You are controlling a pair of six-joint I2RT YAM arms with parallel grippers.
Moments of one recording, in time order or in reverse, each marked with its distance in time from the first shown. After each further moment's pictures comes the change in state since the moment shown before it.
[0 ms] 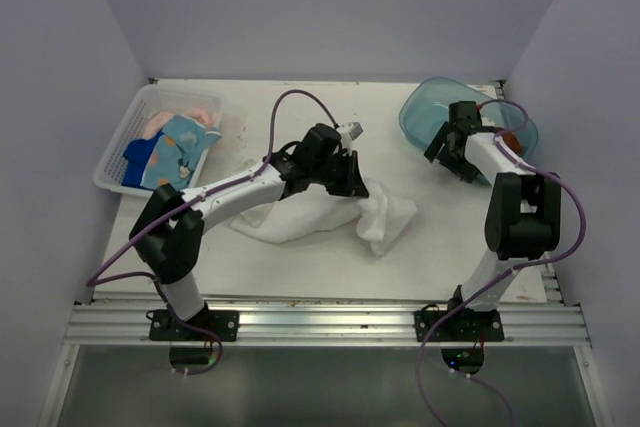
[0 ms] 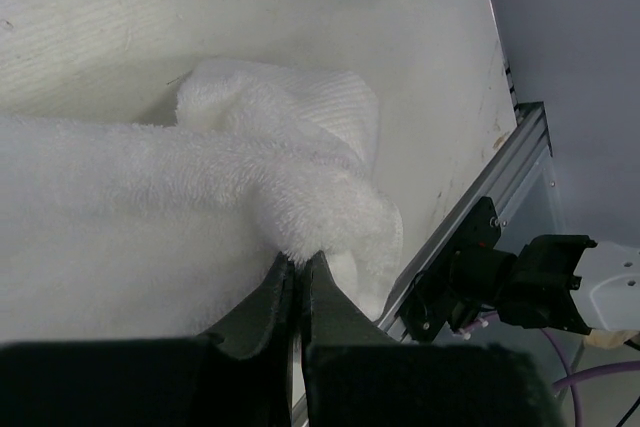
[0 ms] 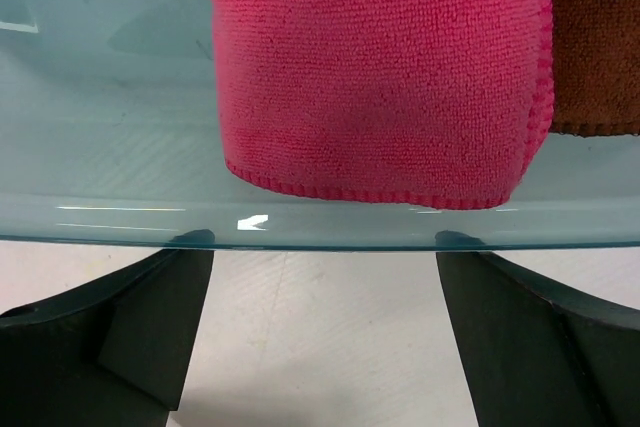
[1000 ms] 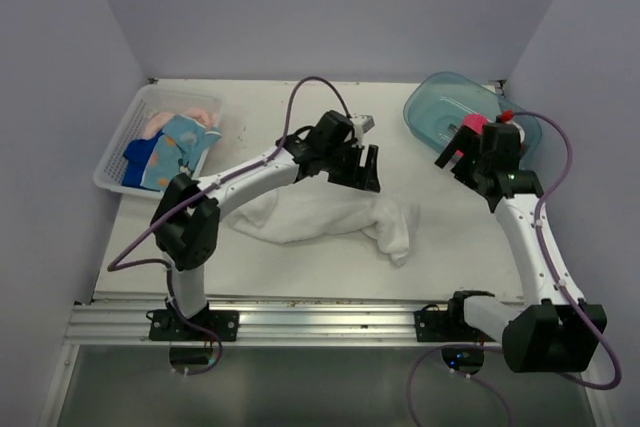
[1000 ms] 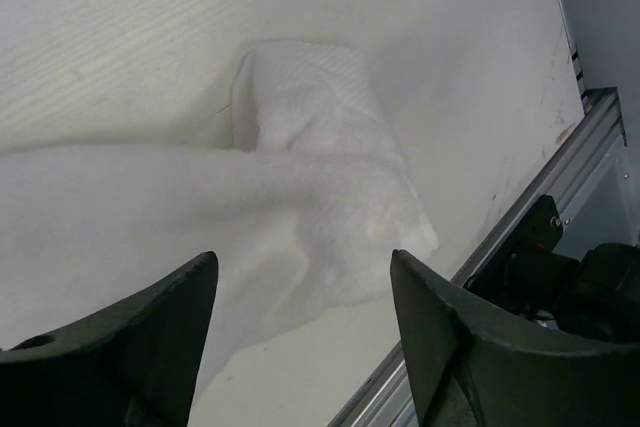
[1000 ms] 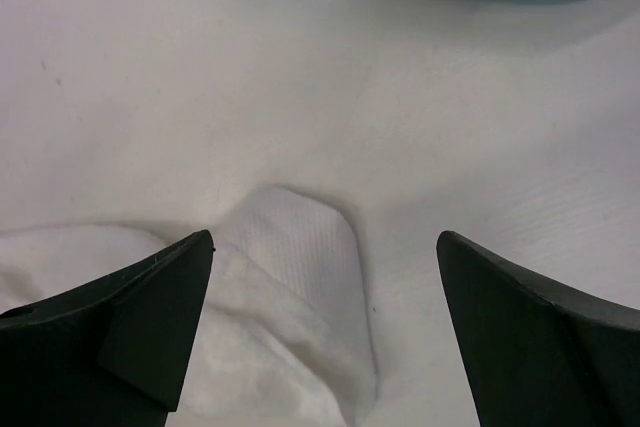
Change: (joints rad) left arm -0.004 0.179 0.264 -0.197 -0.025 0.150; right arm -0.014 -0.616 -0.194 -0.063 -0.177 -0.019
